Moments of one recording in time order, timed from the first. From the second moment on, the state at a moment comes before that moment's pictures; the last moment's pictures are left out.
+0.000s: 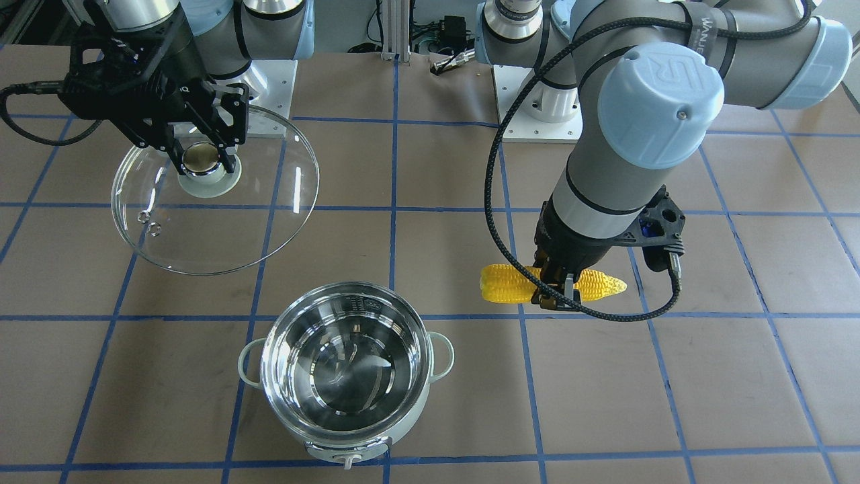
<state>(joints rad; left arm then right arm) -1.66 -1.91 -1.28 -1.51 1.57 -1.61 1.63 -1.58 1.48 -1.60 -1.55 0.01</state>
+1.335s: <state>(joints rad) -1.94 -2.20 -1.05 -1.35 1.58 -1.93 1.62 -1.58 1.48 -1.60 -1.56 -0.01</state>
